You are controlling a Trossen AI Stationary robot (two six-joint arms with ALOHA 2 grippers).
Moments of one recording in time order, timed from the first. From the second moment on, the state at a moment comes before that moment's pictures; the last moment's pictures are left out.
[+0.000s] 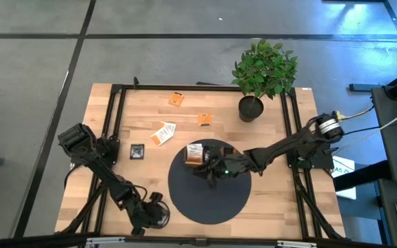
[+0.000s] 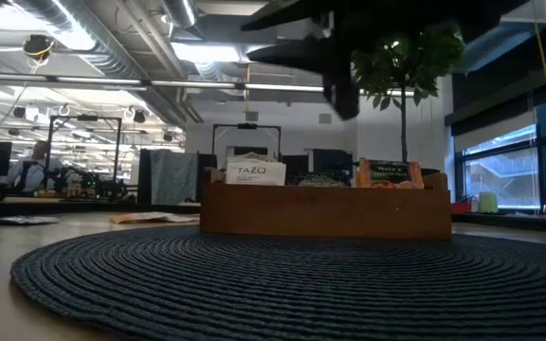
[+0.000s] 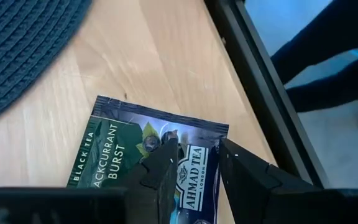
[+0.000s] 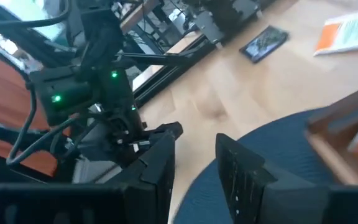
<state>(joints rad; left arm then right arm) -0.87 1.77 0.78 0.10 -0.14 -0.55 0.33 1.74 0.92 0.53 0.24 0.81</state>
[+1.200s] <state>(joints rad) -0.98 1.72 0.80 -0.22 -0.35 -0.68 0.33 2.25 1.67 0.11 0.00 0.73</state>
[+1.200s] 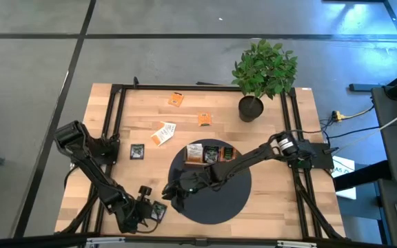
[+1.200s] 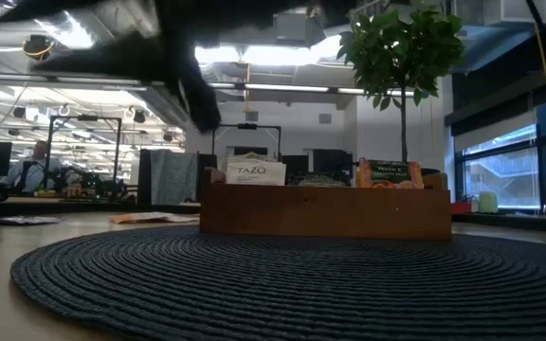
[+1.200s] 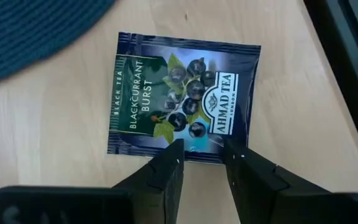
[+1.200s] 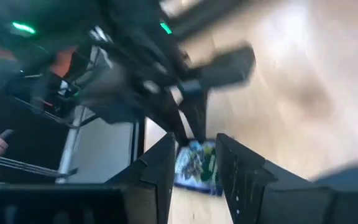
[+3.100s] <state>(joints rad) -0.92 1.75 0.79 -0.19 -0.58 -0.70 0.30 2.36 1.67 -0.04 -0.19 1.14</state>
